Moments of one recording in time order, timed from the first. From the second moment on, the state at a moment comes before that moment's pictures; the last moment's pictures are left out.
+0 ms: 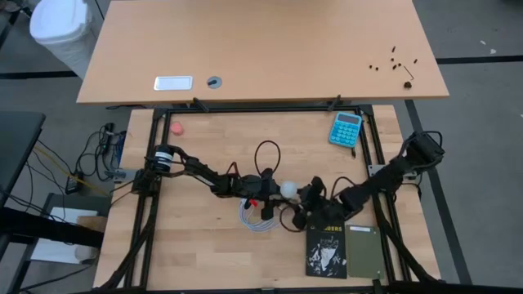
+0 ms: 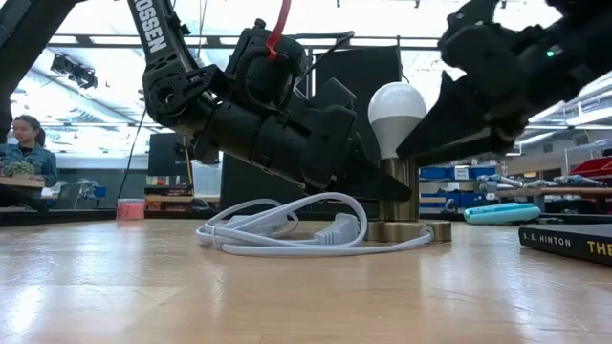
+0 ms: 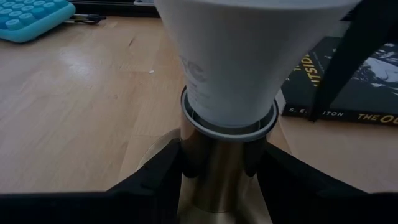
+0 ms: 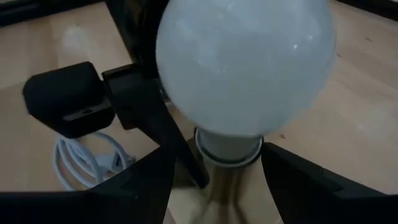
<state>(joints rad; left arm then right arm) -0.09 2.12 0.96 0.81 -0.06 -0.09 0.50 1.60 0.67 0.13 0.80 0.74</state>
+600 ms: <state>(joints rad) -0.09 2.12 0.96 0.81 -0.03 -0.09 0.58 1.60 0.67 0.20 0.80 0.70</state>
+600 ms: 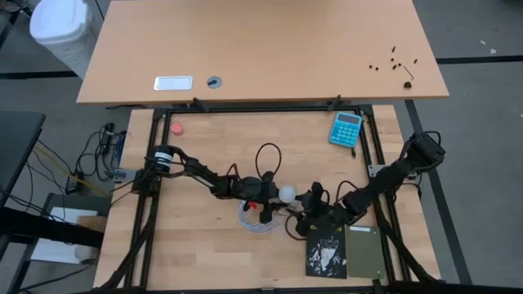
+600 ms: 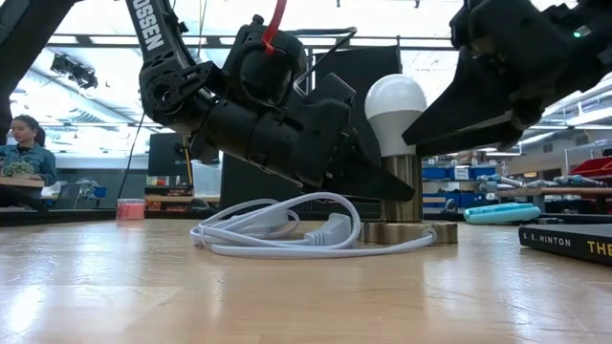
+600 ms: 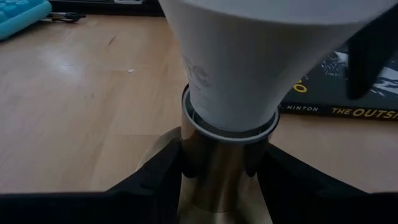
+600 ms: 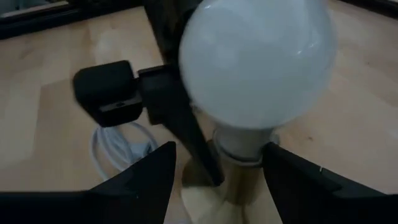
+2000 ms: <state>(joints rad) -0.08 2.12 0.96 0.80 -0.06 -0.10 0.64 1.60 0.67 0.23 0.83 0.70</state>
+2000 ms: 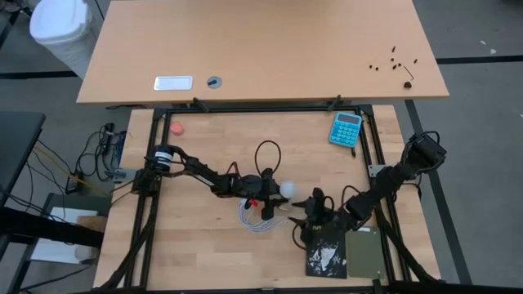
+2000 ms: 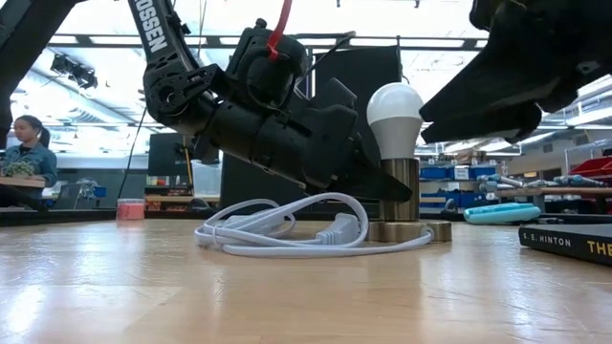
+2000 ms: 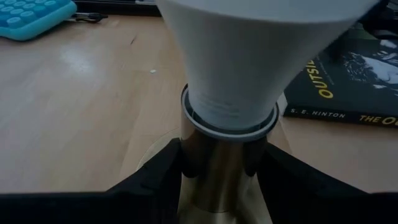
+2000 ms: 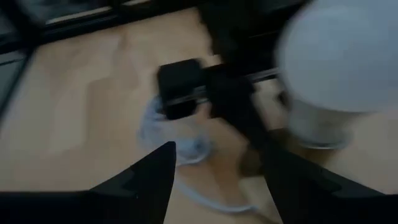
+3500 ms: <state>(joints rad) -0.08 2.12 0.96 0.80 -0.06 -0.11 0.53 1.60 0.67 0.17 0.87 0.74</state>
